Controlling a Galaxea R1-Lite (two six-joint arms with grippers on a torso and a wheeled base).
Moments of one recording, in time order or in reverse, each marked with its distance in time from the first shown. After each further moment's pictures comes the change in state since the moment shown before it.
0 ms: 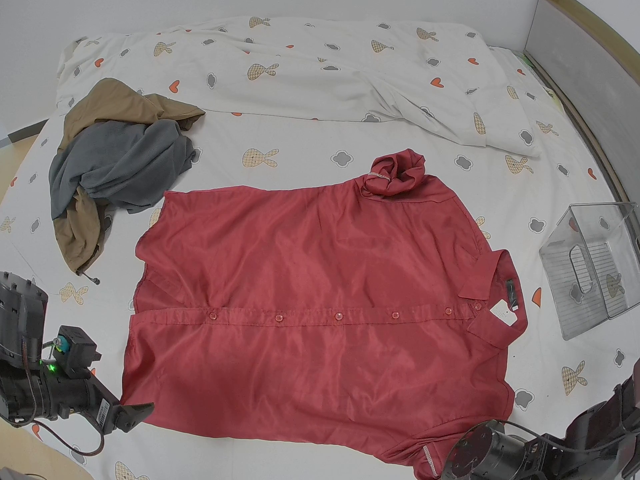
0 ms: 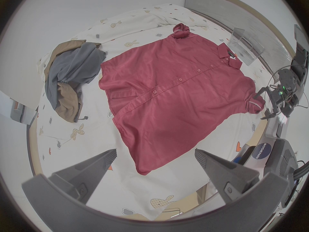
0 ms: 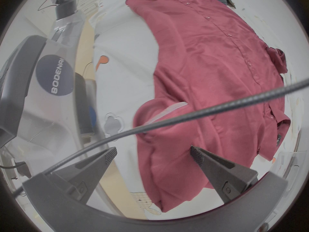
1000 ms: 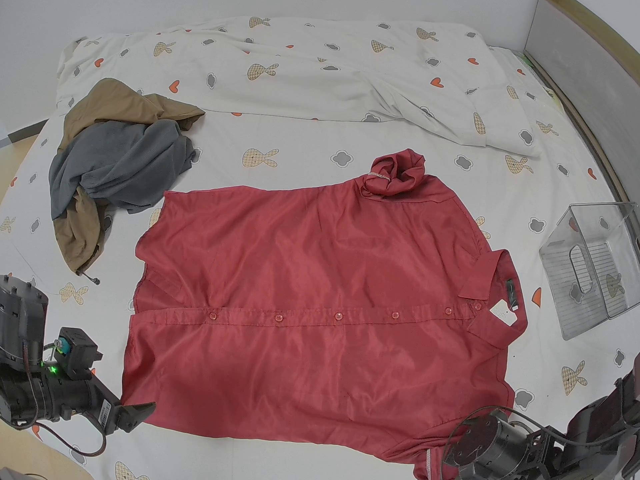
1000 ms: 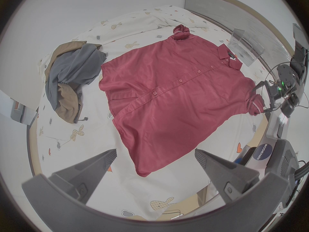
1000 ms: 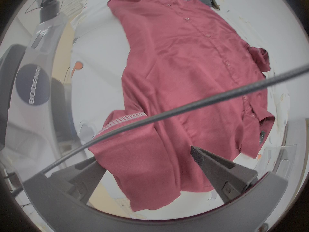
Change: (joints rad) left arm 0.000 -0.001 0.024 -0.040 0.001 0.001; right arm -0.037 -0.003 -0.003 -0.064 -0.145 -0.011
